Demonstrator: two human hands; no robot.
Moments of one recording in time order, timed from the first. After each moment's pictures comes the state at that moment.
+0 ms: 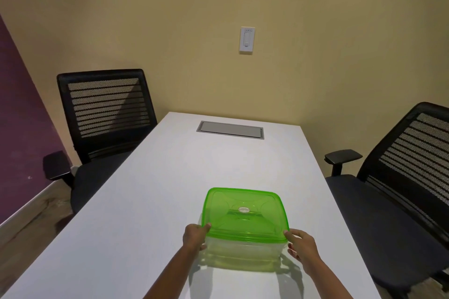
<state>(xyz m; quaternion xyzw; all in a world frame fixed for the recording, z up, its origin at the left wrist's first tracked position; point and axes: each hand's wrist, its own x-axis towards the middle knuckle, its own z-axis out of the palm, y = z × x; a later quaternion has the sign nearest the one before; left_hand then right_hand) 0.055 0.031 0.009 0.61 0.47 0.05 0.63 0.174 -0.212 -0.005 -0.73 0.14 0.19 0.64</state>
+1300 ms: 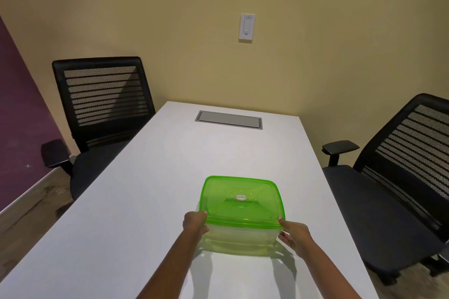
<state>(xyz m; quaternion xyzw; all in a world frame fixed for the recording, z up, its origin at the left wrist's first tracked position) 0.059 0.018 0.026 0.50 0.51 0.07 0.69 0.162 -0.207 0.017 -0.66 0.21 0.25 0.68</state>
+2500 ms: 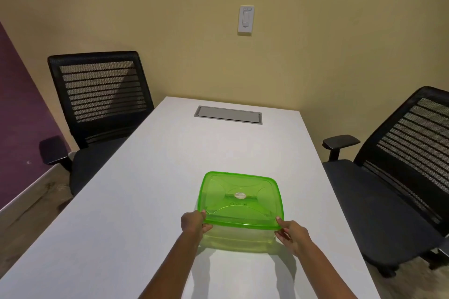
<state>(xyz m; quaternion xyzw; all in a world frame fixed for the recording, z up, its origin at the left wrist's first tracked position) 0.052 0.005 0.036 0.41 0.51 0.12 0.74 0.156 -0.206 0.018 -0.58 0.28 0.28 0.71</state>
